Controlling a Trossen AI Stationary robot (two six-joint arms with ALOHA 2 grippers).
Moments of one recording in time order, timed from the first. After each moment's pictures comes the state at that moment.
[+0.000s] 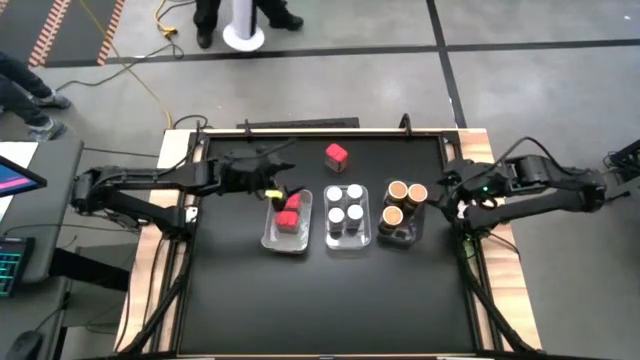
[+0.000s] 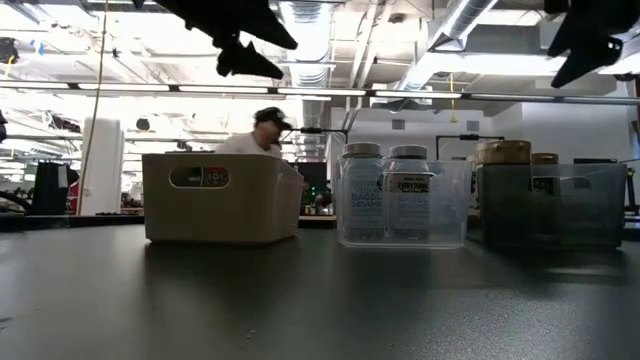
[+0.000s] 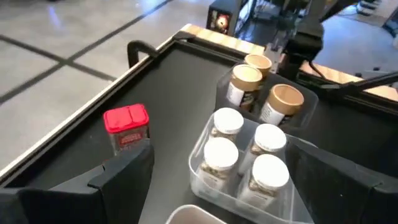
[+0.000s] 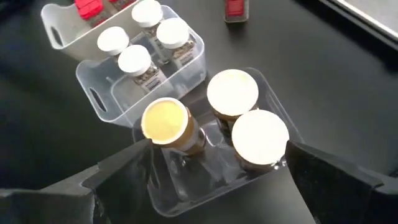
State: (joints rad) left arm 0.16 1.18 0.96 -0.12 -0.17 -0.20; right arm 0.05 0.65 0.99 -1.22 0.29 0.64
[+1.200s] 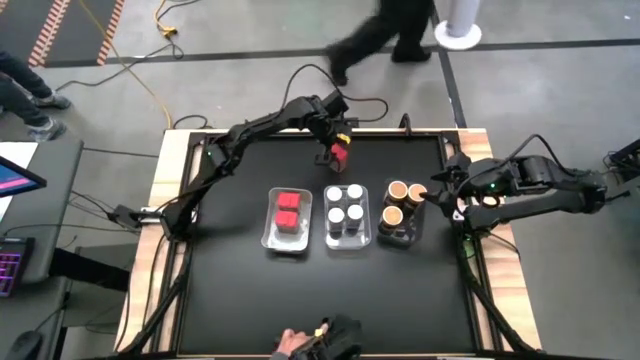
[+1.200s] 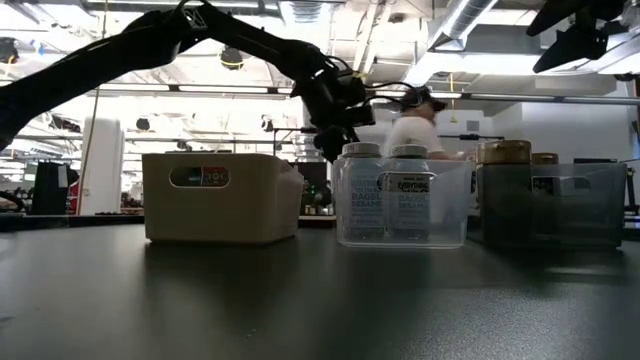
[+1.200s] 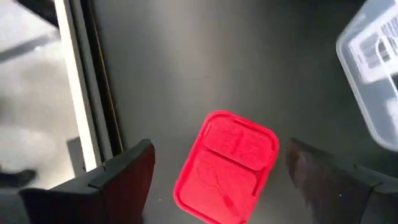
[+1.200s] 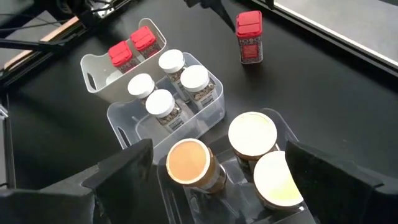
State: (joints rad) left arm 0.54 2.39 2.34 -0.99 0.23 0.80; right arm 0.05 0.62 0.97 -1.06 0.33 0.63
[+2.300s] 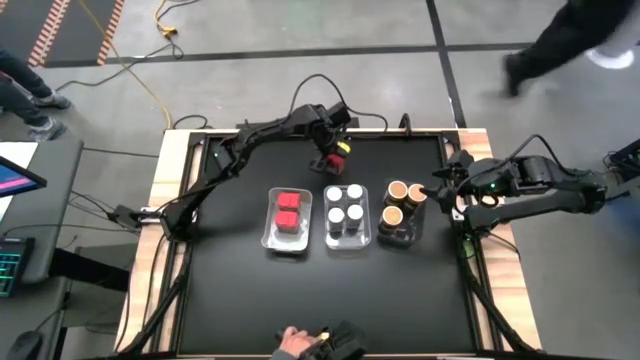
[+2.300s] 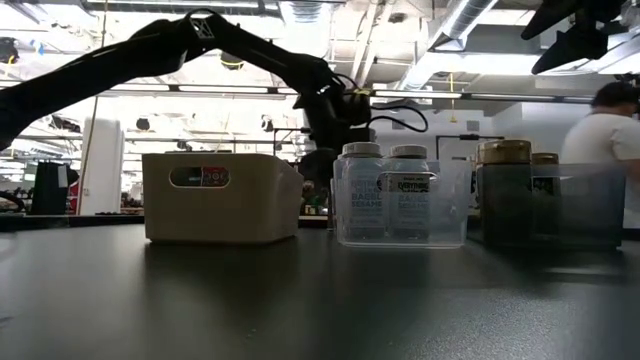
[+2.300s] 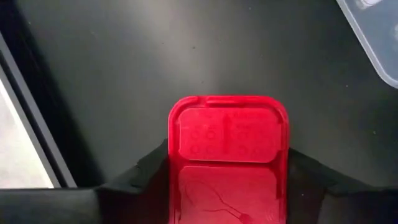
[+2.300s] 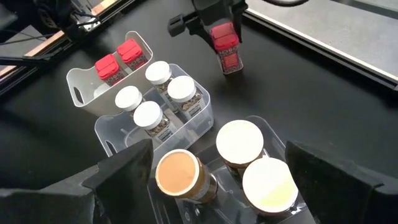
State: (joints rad) left arm 0.52 2.46 2.33 -1.06 0.18 1.01; right arm 0.05 0.62 0.97 -1.06 0.39 0.66
